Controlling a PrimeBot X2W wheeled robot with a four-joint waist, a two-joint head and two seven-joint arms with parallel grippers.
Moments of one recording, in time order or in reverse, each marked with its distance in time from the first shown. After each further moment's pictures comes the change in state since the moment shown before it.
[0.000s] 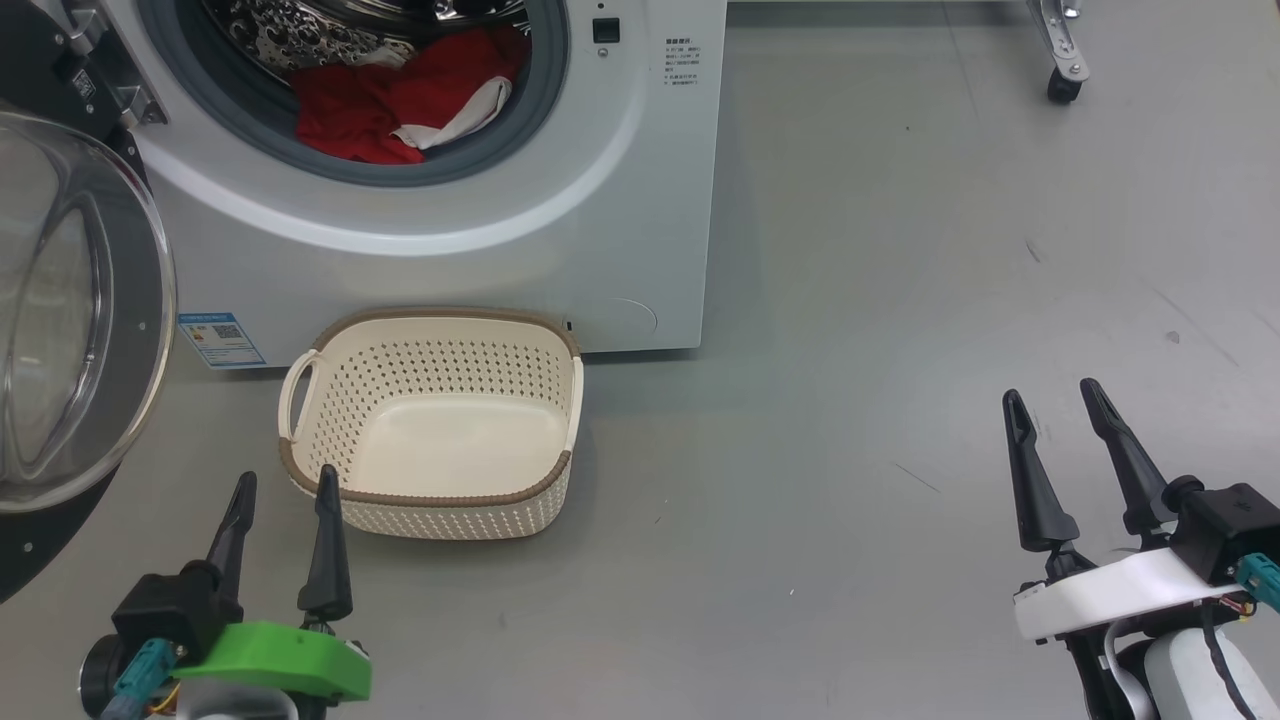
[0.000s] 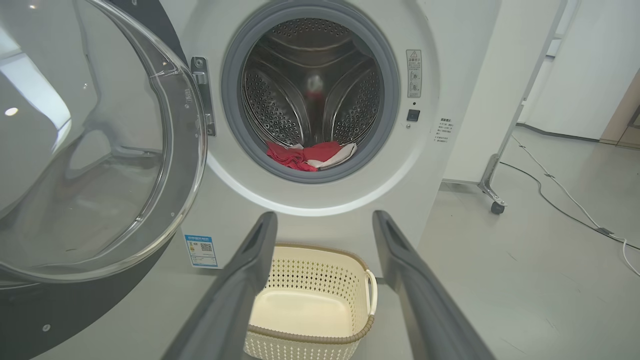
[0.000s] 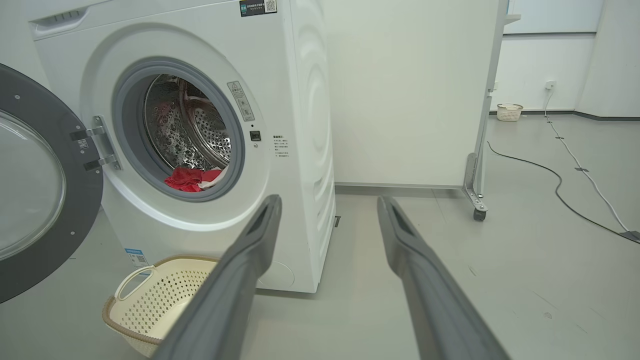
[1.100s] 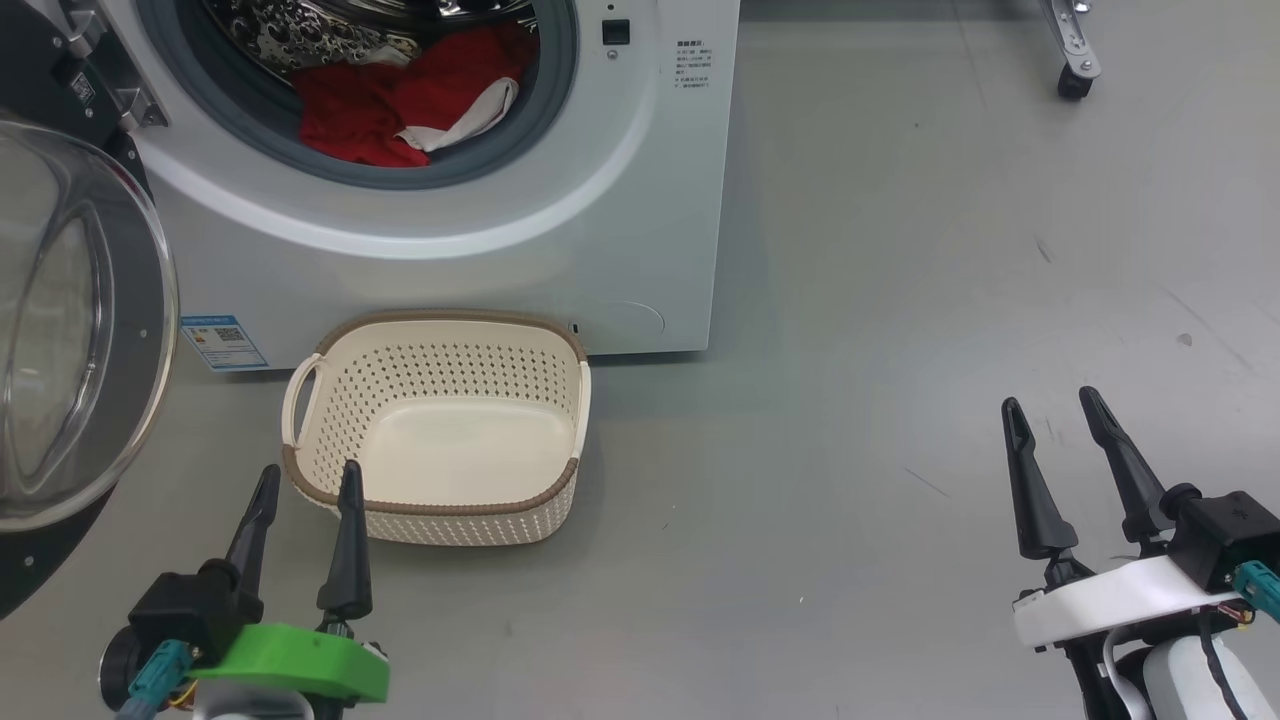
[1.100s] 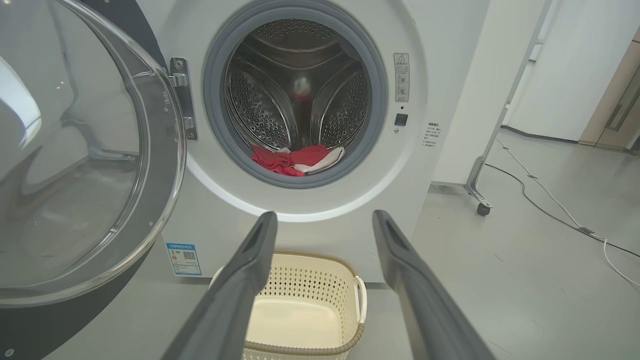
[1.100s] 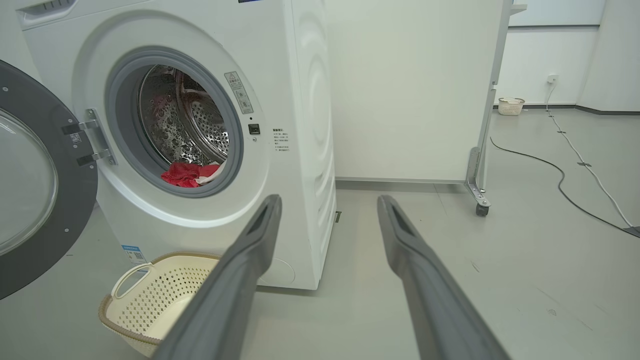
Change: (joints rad) left arm 0.007 -0.002 -0.033 -0.040 -0.010 -0.011 0.000; right arm 0.012 0.012 -0.012 0.000 -0.016 0.009 0.000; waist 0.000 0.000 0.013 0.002
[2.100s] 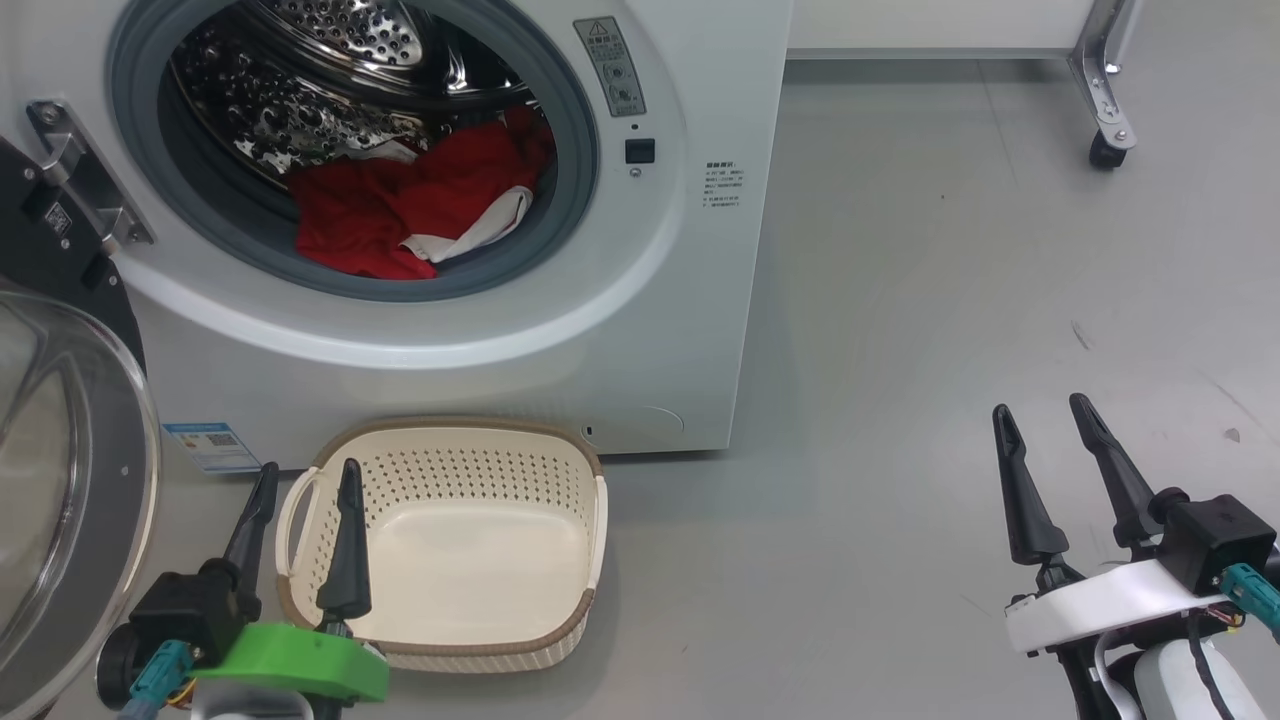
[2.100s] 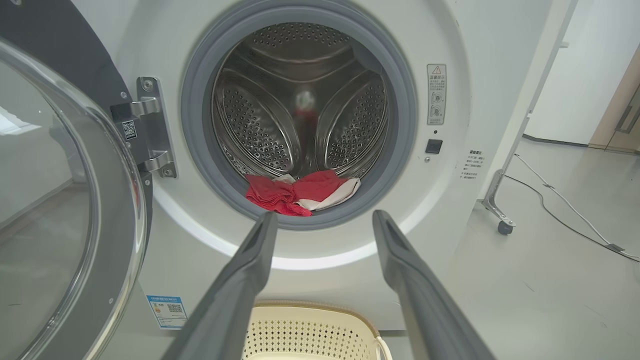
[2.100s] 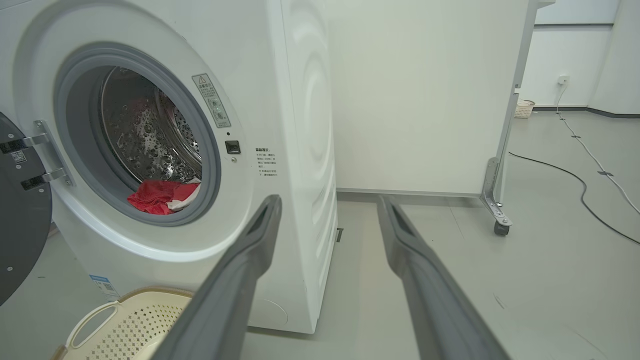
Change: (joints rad) left arm 0.003 -0.001 0.005 -0.009 0.021 -0.002 0.000; right arm 0.000 0.014 -0.001 0.016 -0.014 0.009 0.000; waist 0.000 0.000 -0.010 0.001
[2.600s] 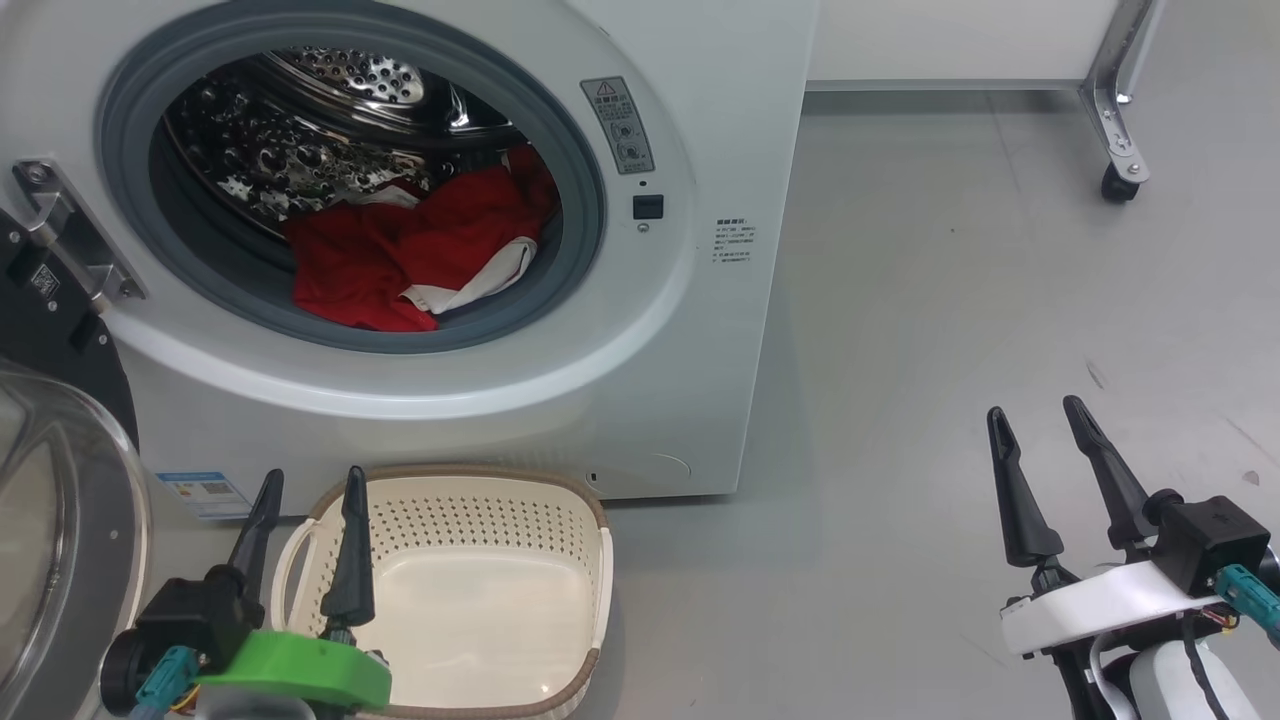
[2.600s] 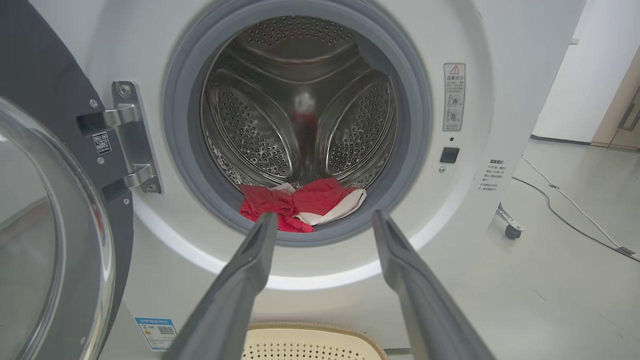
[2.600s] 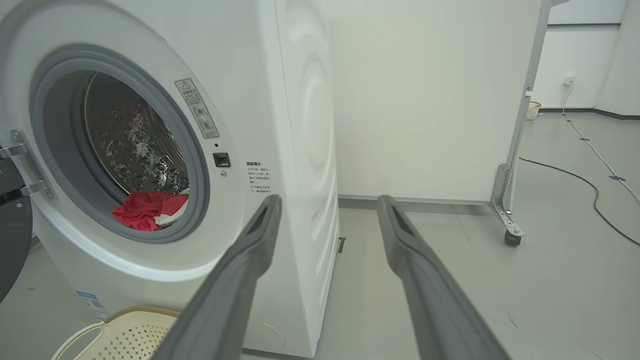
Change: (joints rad) left arm 0.010 0.000 -0.004 0.000 0.008 0.000 0.000; right arm 0.000 0.006 0.002 0.004 -0.003 0.008 0.000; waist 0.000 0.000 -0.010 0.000
